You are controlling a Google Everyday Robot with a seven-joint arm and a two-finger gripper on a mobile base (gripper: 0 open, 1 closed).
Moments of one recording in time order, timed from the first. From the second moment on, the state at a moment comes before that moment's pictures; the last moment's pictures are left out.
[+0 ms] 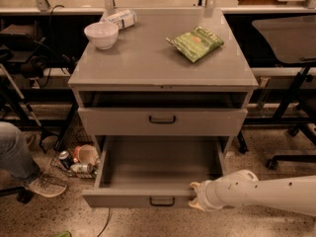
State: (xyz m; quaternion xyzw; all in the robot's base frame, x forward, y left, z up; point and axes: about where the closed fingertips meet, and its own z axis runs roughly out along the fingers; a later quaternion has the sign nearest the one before) arm 0.465 -0.145 0.397 -0.64 0.73 0.06 0.21
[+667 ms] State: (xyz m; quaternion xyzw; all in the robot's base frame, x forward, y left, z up) arm 0.463 -0.146 0.403 -0.64 0.73 0.06 0.21
